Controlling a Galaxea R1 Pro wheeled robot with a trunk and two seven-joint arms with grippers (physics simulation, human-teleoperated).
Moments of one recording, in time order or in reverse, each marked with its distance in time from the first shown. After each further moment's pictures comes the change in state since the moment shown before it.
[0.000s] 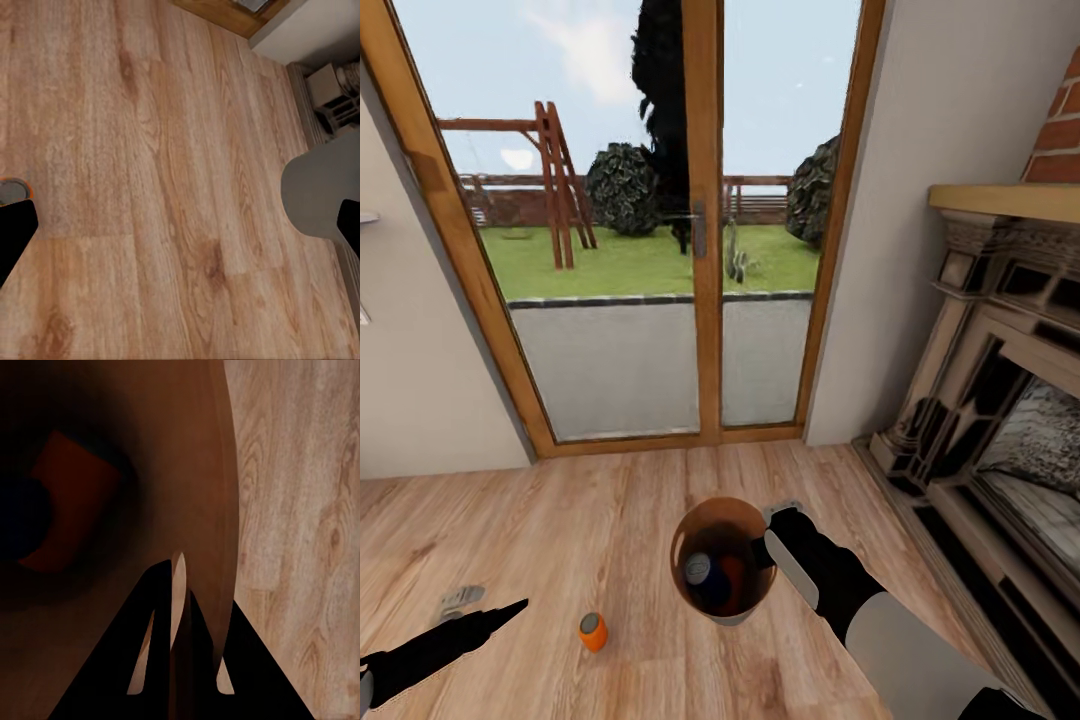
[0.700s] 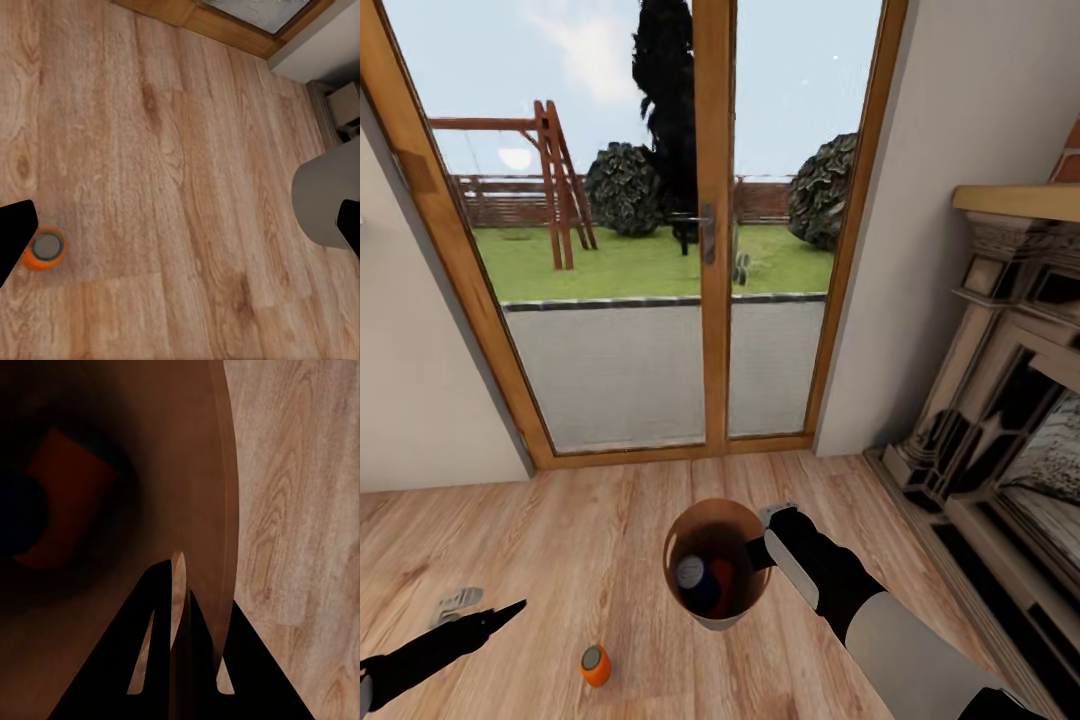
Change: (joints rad) left arm 0.000 0.001 0.000 0.020 0.000 -0.057 0.028; right arm 0.000 0.000 0.000 -0.003 0.002 0.003 0.067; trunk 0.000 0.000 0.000
